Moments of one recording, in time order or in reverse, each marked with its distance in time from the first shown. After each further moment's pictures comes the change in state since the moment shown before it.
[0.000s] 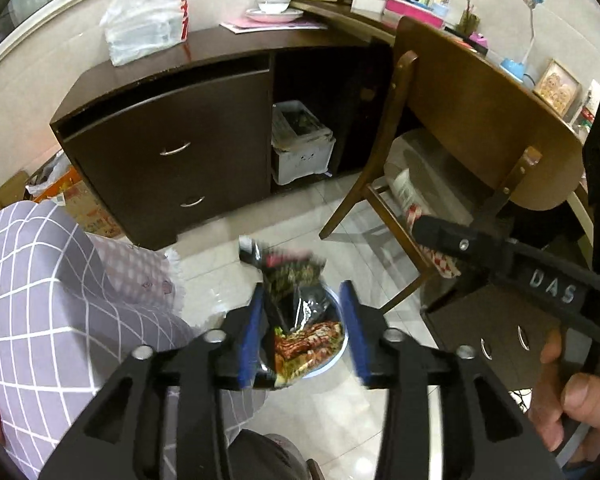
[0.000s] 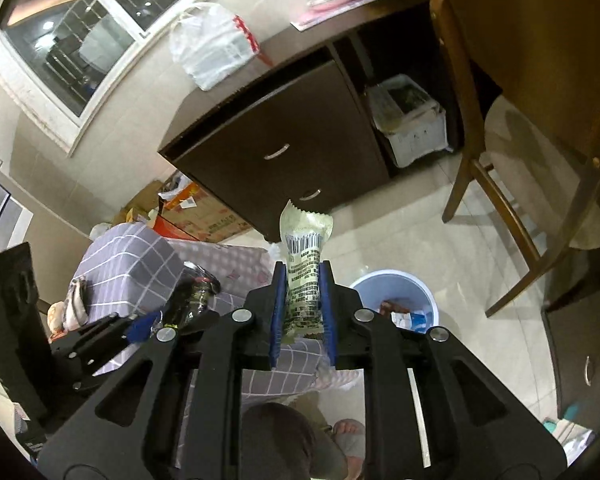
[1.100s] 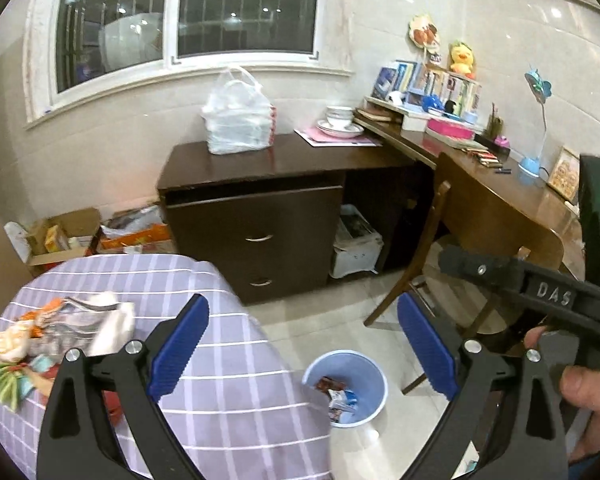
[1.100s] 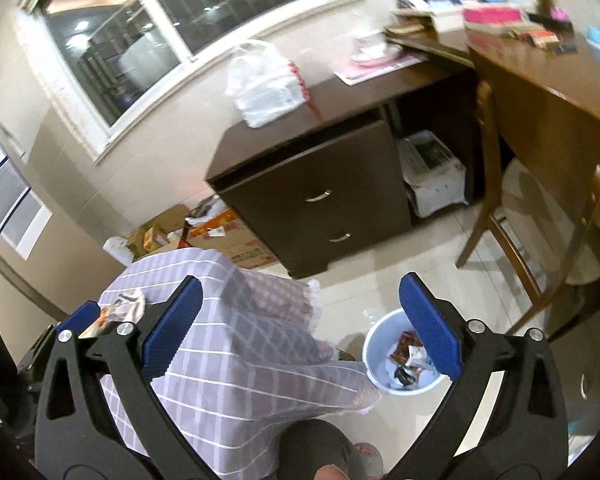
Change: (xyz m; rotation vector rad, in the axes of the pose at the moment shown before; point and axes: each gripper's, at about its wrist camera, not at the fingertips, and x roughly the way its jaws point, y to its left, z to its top) left arm -0.186 0.075 -0.035 -0.094 -0.379 0.153; right arm -0.077 0.129 -0.005 -0.118 -0.168 0.018
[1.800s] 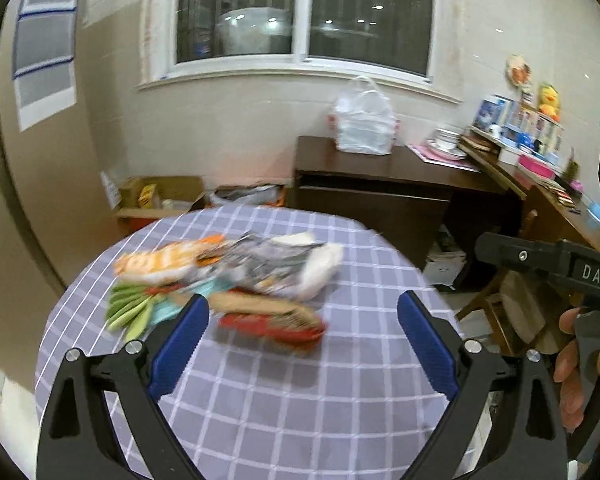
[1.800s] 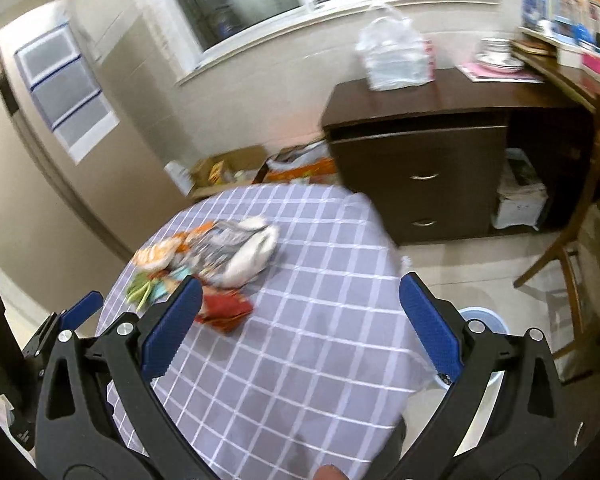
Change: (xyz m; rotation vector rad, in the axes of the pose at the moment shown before) left arm -0.100 0.155 -0.076 -0.205 -0.027 0.267; right arm 0.026 0.173 -0.063 -0.282 0.139 0.186
